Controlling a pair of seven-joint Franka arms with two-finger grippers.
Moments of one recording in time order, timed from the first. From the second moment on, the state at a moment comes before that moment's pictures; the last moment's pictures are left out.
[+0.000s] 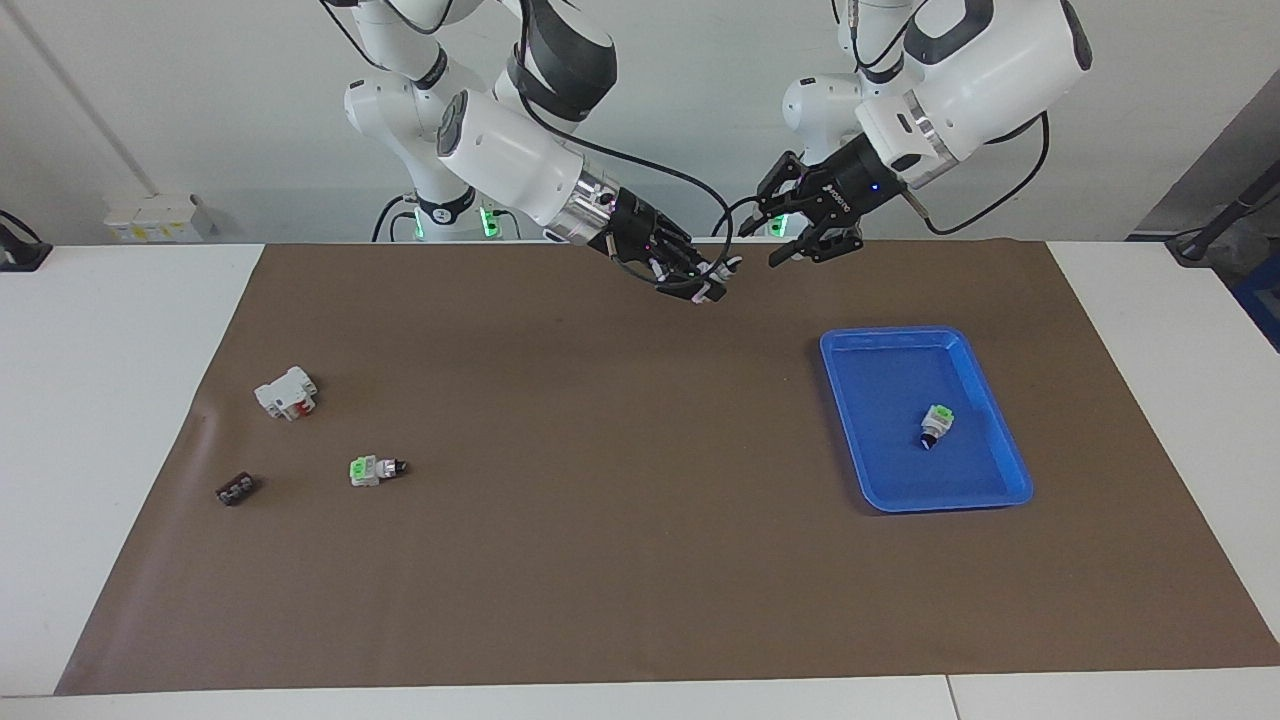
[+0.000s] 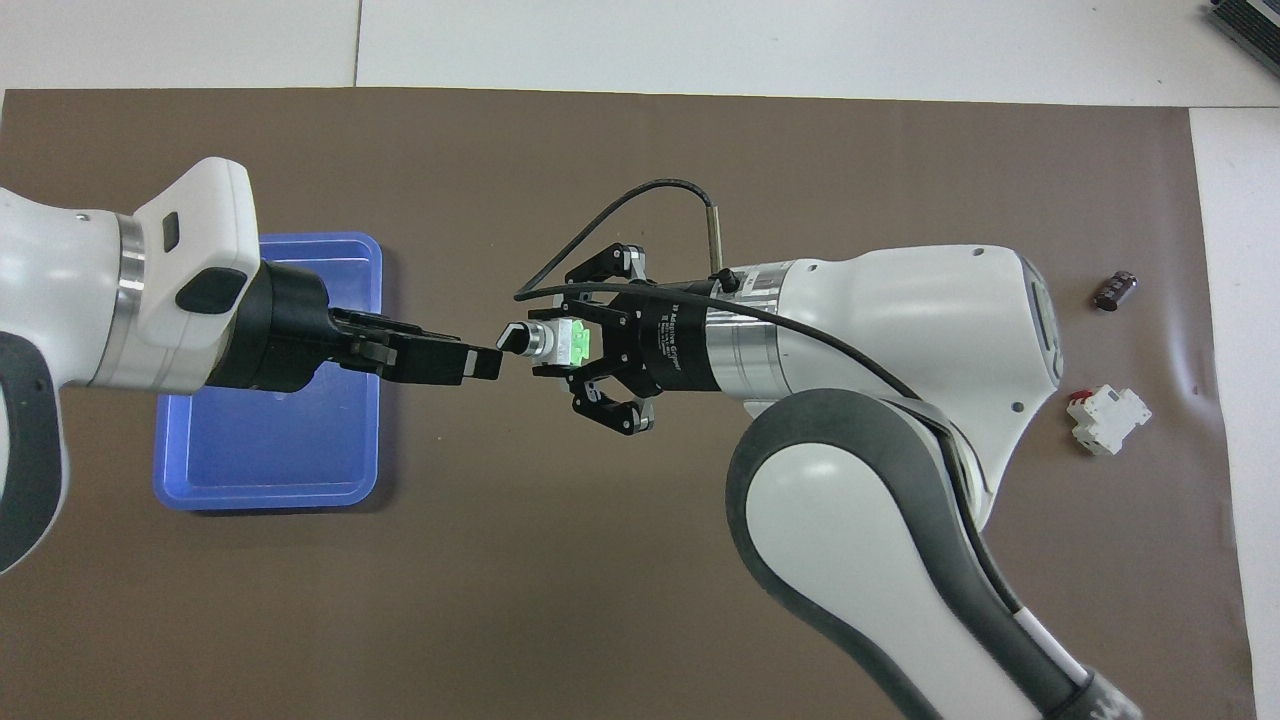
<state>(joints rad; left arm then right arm) -0.05 -0.10 -0.22 -1.79 -0.77 1.80 0.25 0.20 0.13 0.36 -1.78 0.94 2.30 1.45</state>
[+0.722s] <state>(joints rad) -0.11 -0.10 -0.22 -1.82 -0.78 1.90 0.35 0.20 0.13 0.36 -1.78 0.94 2.30 1.45</state>
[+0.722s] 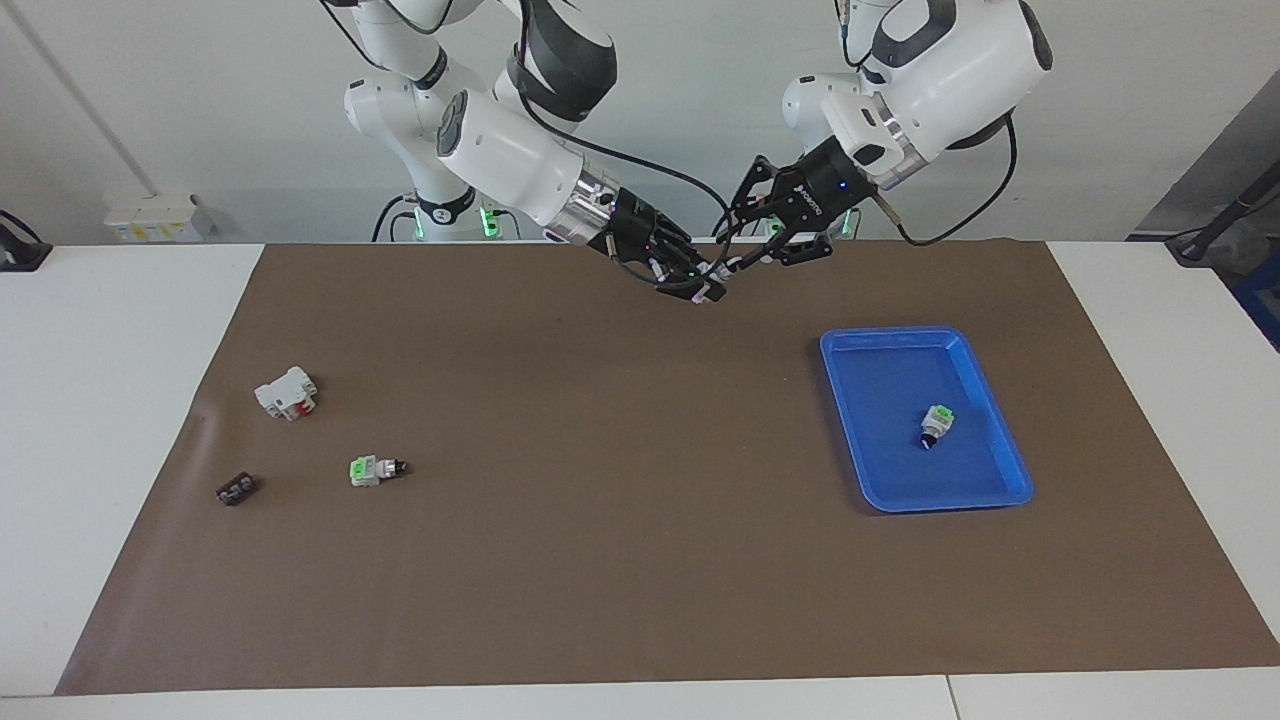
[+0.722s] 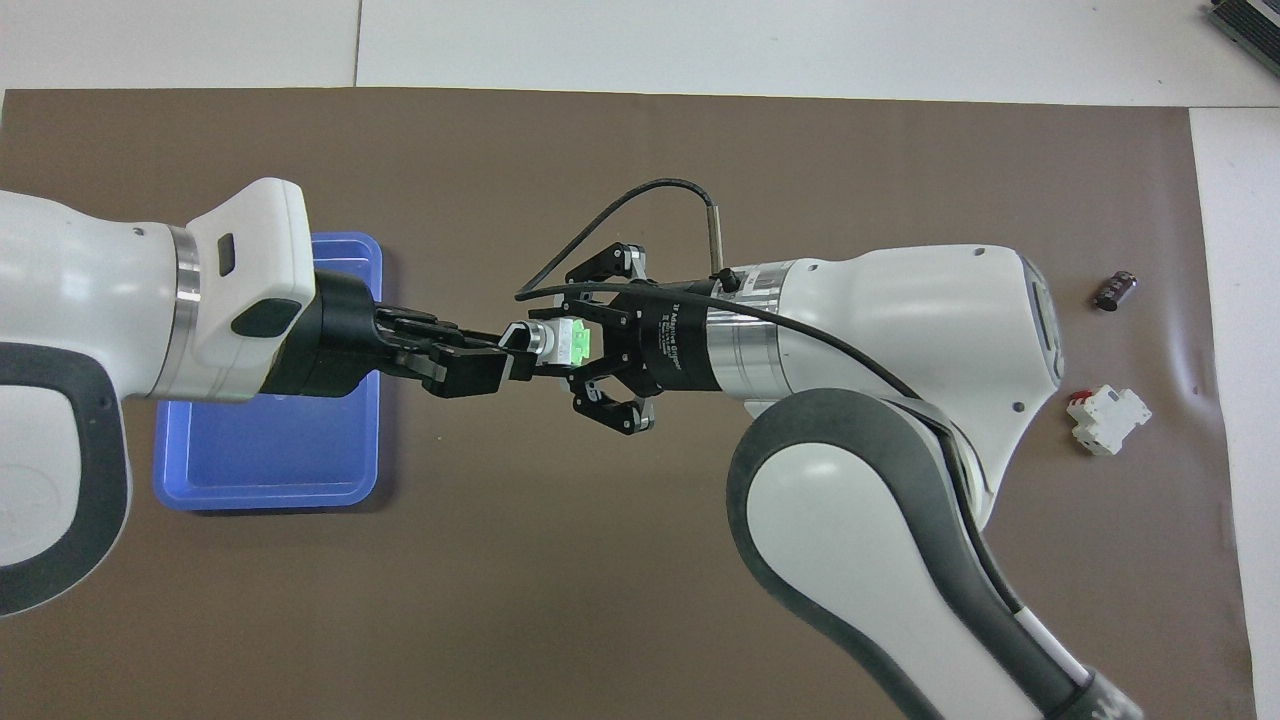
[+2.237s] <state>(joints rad) -0.12 -0.11 -0.22 -1.83 -0.78 1.93 0.23 0.20 0.13 0.36 -1.78 0.94 2.30 1.45</state>
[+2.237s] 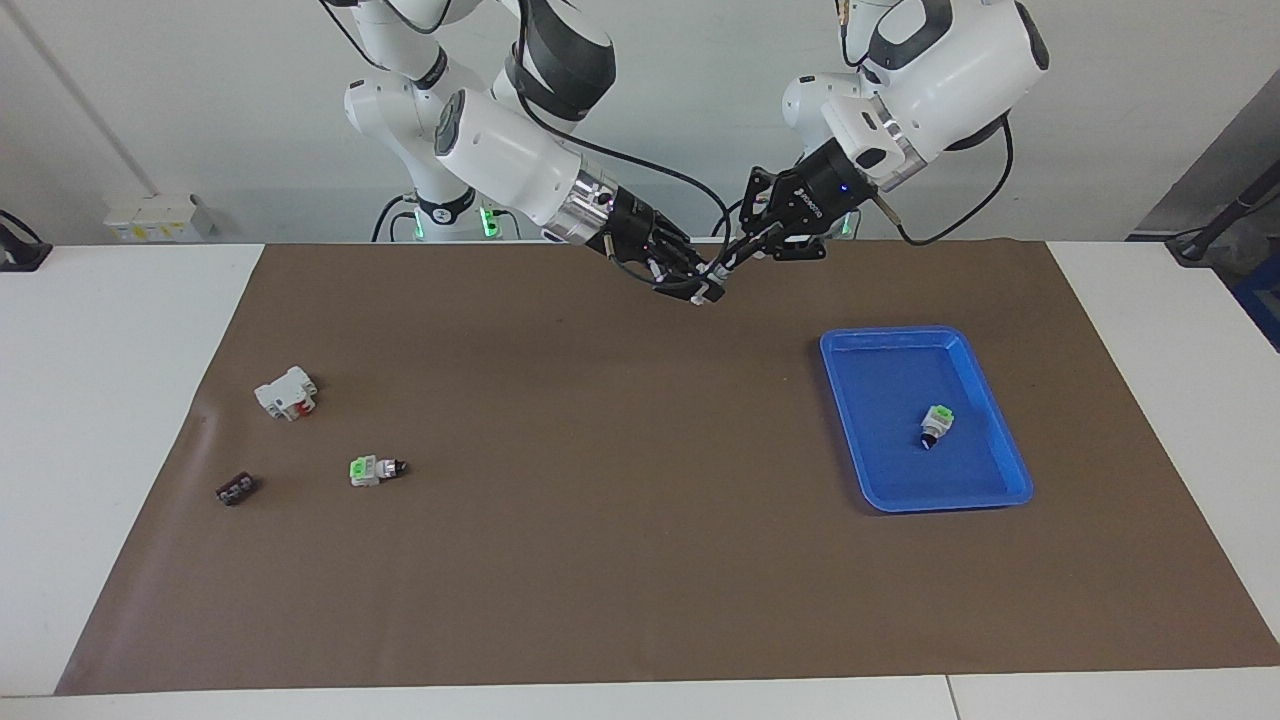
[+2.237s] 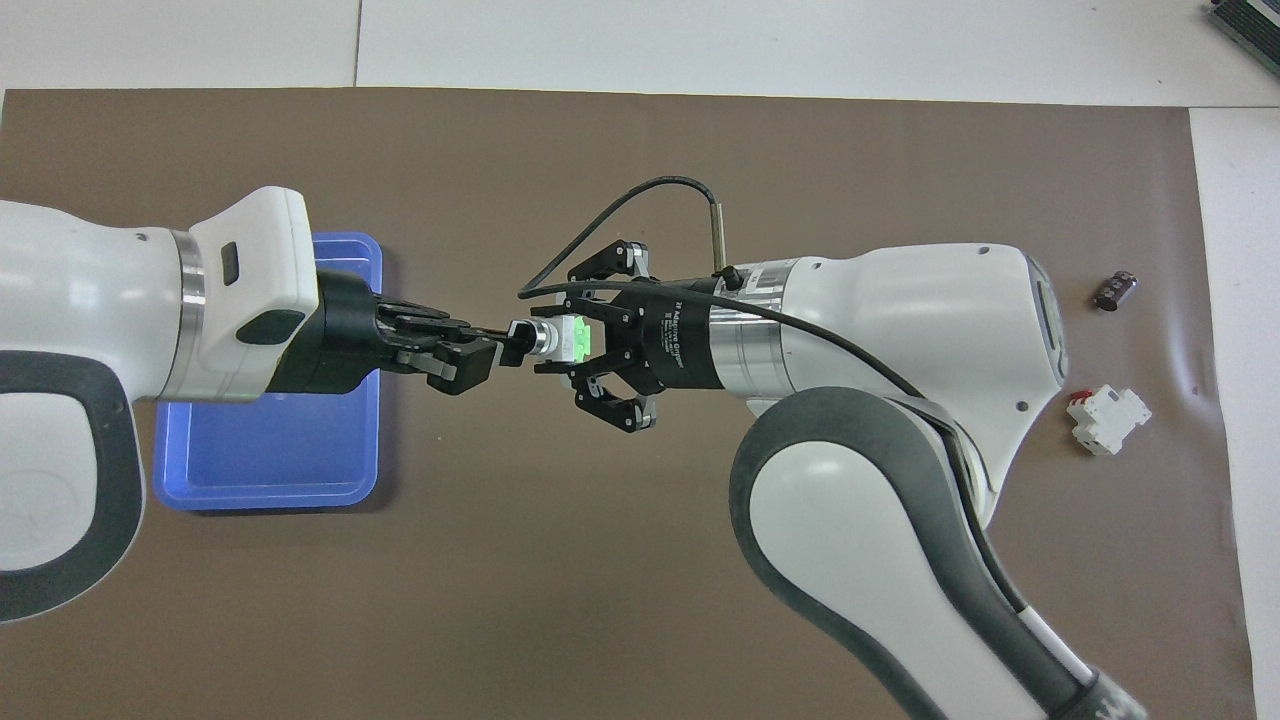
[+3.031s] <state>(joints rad) -0.12 -0.11 -0.23 -1.83 -0.77 1.93 -0.36 0.19 0.13 0.36 -1.78 0.94 2.30 1.45</state>
